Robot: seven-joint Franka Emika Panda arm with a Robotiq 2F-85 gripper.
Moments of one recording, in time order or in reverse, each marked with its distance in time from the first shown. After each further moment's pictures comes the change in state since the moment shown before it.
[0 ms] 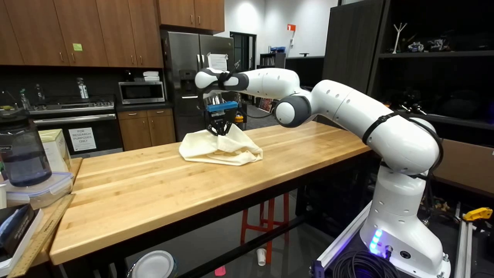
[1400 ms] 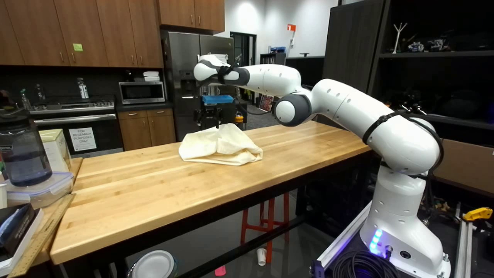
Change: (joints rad) arm 0.011 -0.013 0.012 0.059 -0.017 0.262 -0.123
